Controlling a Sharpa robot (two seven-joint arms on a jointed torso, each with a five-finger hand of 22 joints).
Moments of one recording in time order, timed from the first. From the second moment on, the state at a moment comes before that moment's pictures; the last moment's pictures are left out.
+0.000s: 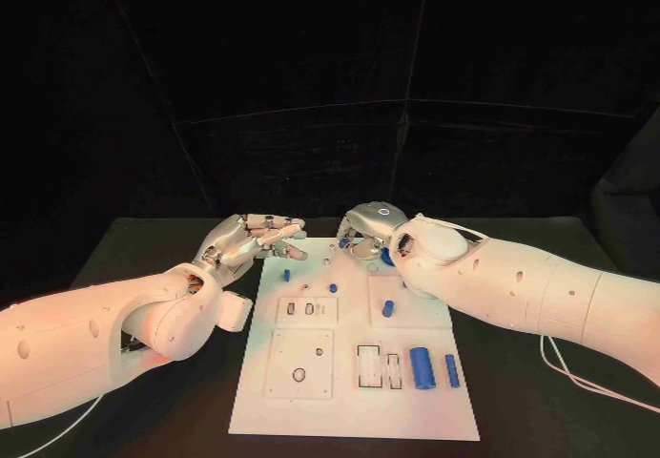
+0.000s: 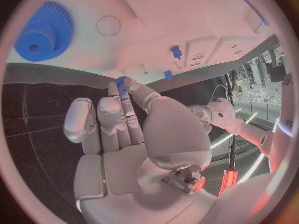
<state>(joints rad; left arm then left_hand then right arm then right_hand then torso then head) 1.29 -0.95 -0.16 1.64 -0.06 -0.26 0.53 1.34 0.18 -0.20 -0.07 0.04 0.90 0.22 0.14 0.07 1.00 0.17 0.14 0.07 1.13 0.11 0.32 0.25 0.17 0.95 0.21 0.37 0.15 1.29 -0.41 -0.07 1.11 -1.67 -0.36 -0.07 1.24 0.03 0.43 -0.23 0.12 1.08 0.16 0.08 0.07 1.21 0.09 0.07 0.07 1.46 0.00 1.15 0.75 0.10 1.30 0.11 1.40 1.11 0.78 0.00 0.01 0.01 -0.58</state>
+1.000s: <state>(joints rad) 1.29 -0.94 -0.16 1.64 -0.05 -0.26 0.53 1.34 0.18 -0.20 -0.07 0.04 0.90 0.22 0.14 0.07 1.00 0.17 0.14 0.07 1.13 0.11 0.32 0.25 0.17 0.95 0.21 0.37 0.15 1.30 -0.34 -0.07 1.04 -1.67 -0.33 -0.08 1.23 0.02 0.44 -0.22 0.12 1.07 0.16 0.07 0.07 1.19 0.09 0.07 0.07 1.46 0.01 1.15 0.74 0.10 1.30 0.11 1.40 1.11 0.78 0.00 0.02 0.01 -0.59</state>
